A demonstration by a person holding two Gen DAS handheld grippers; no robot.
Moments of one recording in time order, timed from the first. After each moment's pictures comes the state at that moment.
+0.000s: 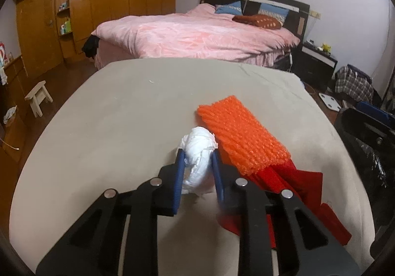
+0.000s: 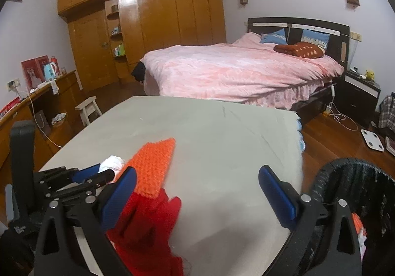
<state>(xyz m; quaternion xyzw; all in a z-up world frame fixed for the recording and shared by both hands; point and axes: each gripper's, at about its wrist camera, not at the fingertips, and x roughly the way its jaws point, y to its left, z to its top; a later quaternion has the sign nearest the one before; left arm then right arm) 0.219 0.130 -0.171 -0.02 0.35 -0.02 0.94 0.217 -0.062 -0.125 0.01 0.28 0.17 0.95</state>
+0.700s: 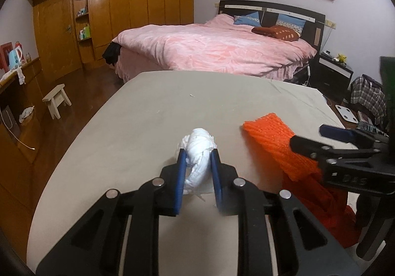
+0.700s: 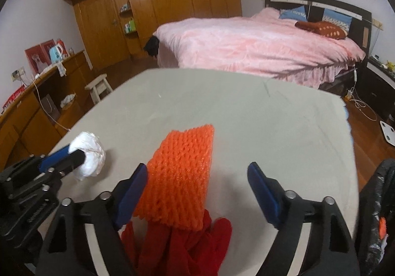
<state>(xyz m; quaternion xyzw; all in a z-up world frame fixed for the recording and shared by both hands) 0.215 0.176 -0.153 -0.01 0.33 0.03 0.94 0.272 0.004 -0.168 0.00 0.37 0.21 0.91</state>
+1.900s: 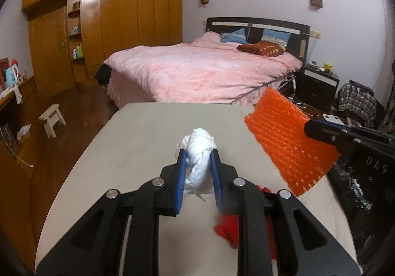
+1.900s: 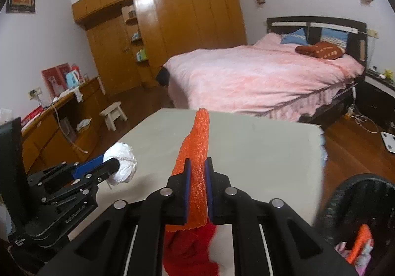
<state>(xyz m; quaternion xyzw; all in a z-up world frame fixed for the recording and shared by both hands) 0.179 0.119 -0.091 0.01 0.27 0.00 0.96 0.209 -0.070 -0.065 0.05 0.27 0.22 0.94</state>
